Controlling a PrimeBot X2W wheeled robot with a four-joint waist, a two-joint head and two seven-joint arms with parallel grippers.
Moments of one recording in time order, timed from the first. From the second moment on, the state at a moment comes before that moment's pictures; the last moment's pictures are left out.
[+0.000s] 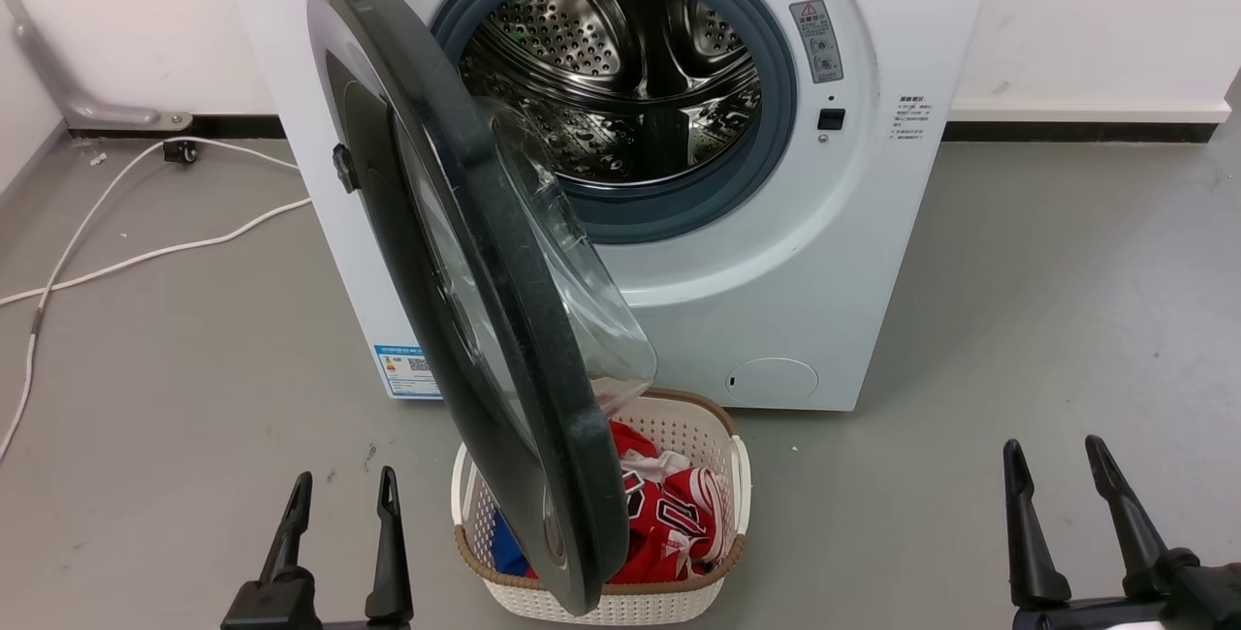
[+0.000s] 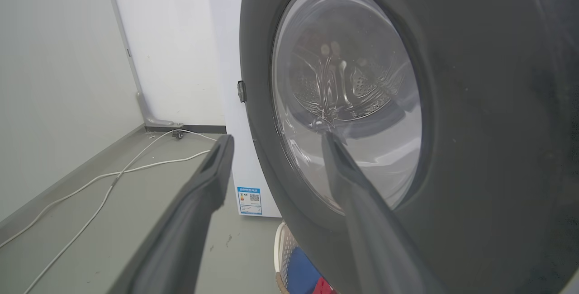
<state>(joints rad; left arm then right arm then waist) 0.16 0.05 -0.02 0.00 -0.07 0.05 -0.26 0.19 -0.05 -0.05 -0.07 0.11 0.13 -0.26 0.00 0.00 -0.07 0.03</state>
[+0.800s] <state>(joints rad) 0.03 0.05 0.02 -0.22 -0.02 0.01 -0.26 0.19 -0.05 -0.04 -0.07 0.13 0.13 -0.26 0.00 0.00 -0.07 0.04</state>
